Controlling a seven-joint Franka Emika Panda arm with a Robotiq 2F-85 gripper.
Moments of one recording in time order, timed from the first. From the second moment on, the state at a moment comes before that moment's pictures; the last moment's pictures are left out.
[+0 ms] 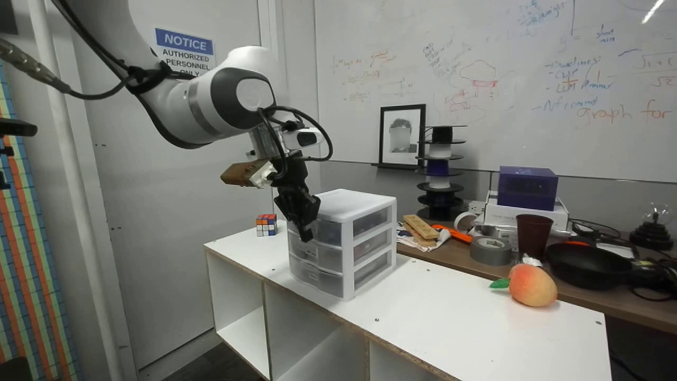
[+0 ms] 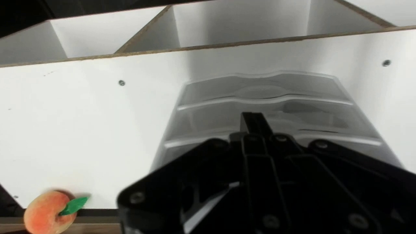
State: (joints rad) arm 0.03 0.16 -0.03 -2.25 -0.27 2.61 0.34
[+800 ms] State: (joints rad) arm 0.05 -0.40 0.04 -2.40 0.01 1.95 0.23
